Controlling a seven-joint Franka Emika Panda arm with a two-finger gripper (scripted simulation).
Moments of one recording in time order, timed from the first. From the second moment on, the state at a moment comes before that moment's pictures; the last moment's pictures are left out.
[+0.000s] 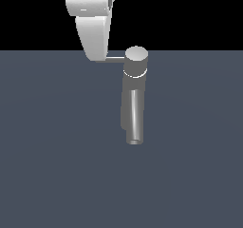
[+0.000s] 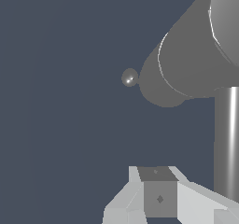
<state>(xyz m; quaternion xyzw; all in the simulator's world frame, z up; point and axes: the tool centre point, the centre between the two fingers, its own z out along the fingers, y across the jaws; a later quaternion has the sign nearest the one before) -0.032 0.046 0.292 -0.66 0.69 -0.21 0.20</state>
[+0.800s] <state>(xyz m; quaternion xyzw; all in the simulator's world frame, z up) -0.047 0.048 0.281 -0.66 0.69 -0.21 0.20</state>
